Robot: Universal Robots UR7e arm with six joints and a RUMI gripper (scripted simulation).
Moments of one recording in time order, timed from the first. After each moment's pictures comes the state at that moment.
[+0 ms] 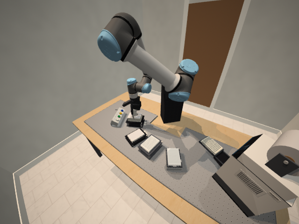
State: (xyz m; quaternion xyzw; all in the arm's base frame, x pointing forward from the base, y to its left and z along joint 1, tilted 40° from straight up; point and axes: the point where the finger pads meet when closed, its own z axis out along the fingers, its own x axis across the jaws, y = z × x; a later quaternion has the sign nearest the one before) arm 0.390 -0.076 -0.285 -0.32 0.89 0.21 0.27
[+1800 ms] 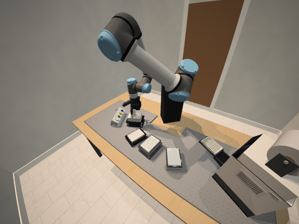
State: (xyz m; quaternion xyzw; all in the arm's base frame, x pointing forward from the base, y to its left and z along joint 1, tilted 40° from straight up) arm 0.390 -0.076 -0.285 -0.32 0.89 0.21 0.27
